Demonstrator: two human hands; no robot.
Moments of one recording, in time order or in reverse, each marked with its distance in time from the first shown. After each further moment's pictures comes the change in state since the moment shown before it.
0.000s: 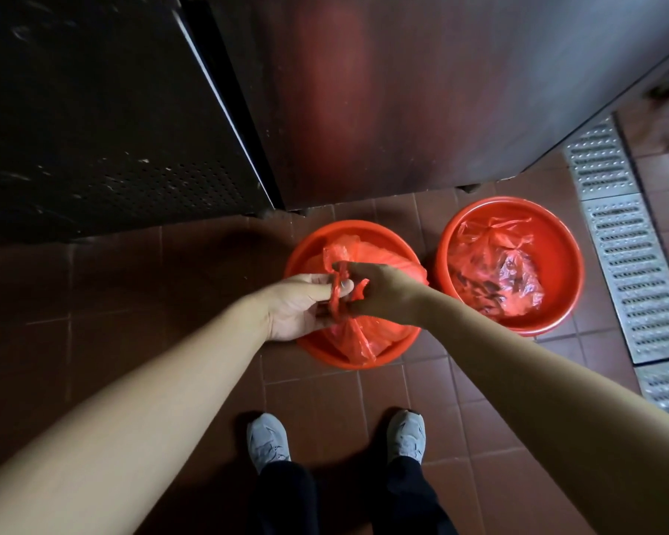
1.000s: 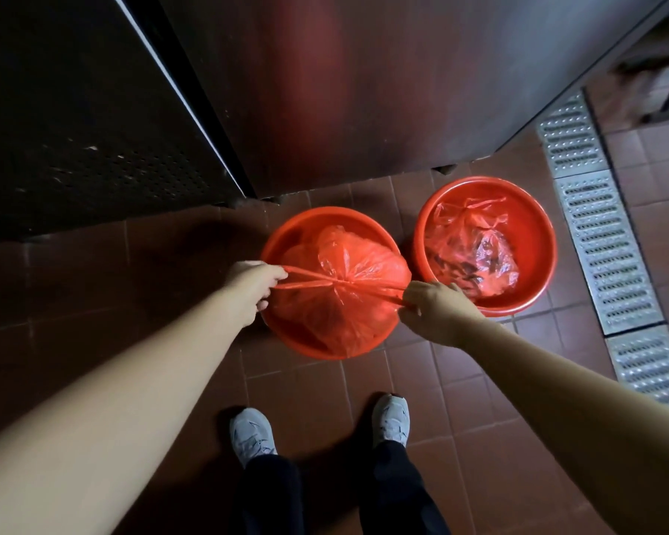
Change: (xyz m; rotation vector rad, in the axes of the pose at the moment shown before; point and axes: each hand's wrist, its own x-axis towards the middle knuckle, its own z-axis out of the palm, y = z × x) left_hand 0.047 -0.014 -0.040 0.256 0.737 0.020; right_hand -0.060 0.114 -0.003 -0.597 0.118 0.167
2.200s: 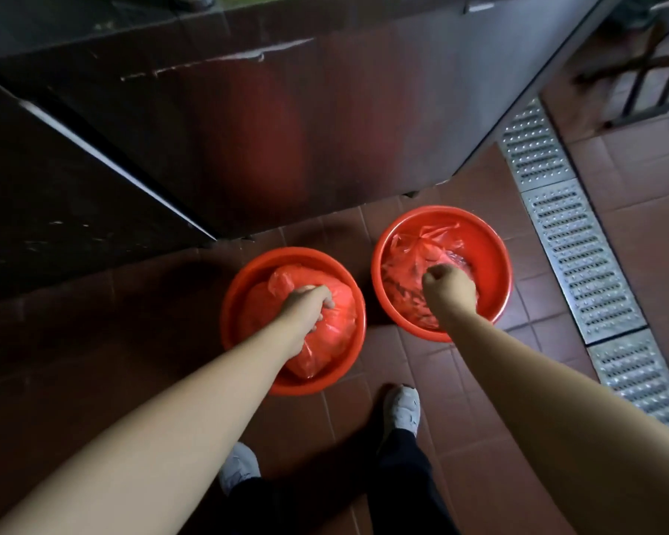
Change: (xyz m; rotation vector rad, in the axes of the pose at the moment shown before) left_hand -0.054 0.060 0.150 0.114 -0.166 0.099; right_hand 0.025 0.106 -0.058 0.685 0.386 0.691
